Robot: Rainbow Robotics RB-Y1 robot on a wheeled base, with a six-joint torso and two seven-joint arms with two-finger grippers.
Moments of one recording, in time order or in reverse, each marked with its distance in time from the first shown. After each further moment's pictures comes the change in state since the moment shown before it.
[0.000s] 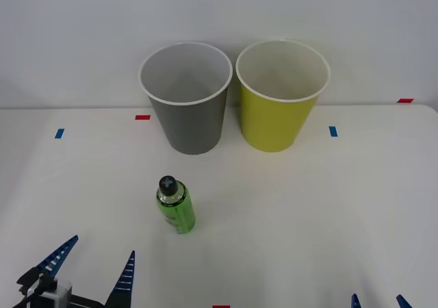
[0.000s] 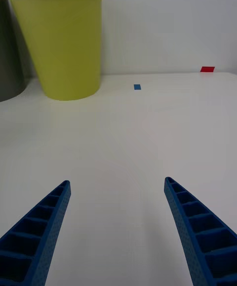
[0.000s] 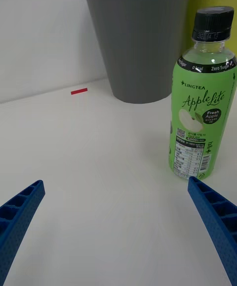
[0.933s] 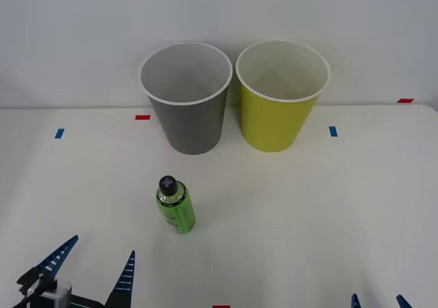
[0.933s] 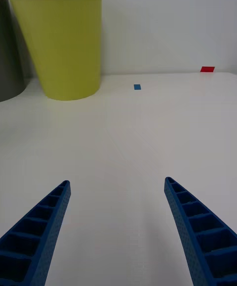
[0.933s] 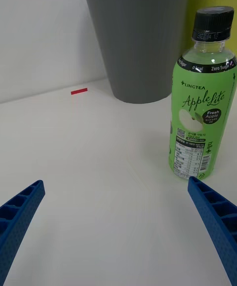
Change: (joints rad) right arm 0.000 0.000 0.000 0.000 0.000 0.000 0.000; left arm 0.000 0.000 0.000 0.000 0.000 0.000 0.000
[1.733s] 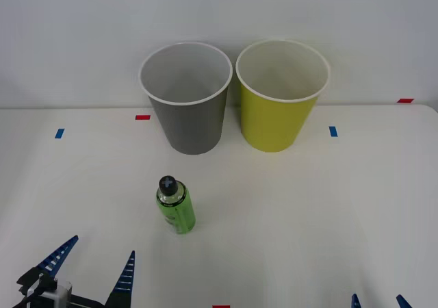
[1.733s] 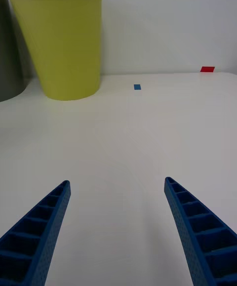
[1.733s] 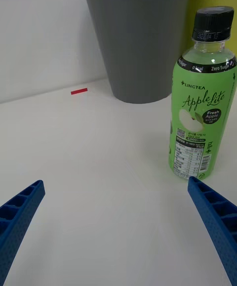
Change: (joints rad) right arm 0.000 0.000 0.000 0.000 0.000 0.000 0.000; left arm 0.000 0.000 0.000 0.000 0.000 0.000 0.000
